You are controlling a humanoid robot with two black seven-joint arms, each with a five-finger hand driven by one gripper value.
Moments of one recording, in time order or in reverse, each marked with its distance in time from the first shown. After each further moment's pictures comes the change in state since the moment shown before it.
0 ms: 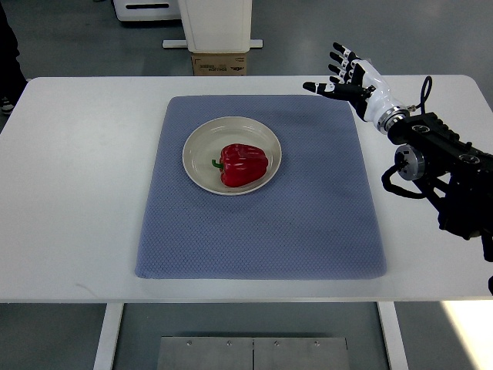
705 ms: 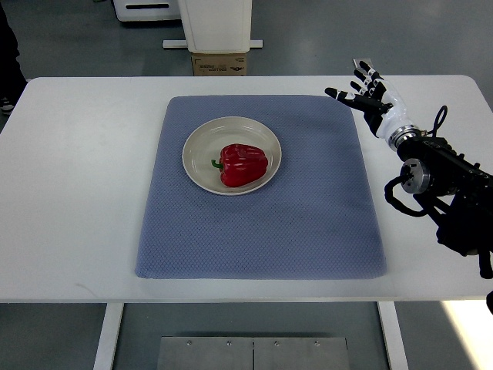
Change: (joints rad) left arm 0.000 0.000 0.000 0.000 0.000 0.000 0.000; right arm -0.076 -0.005 0.072 0.000 0.103 -0.039 0.010
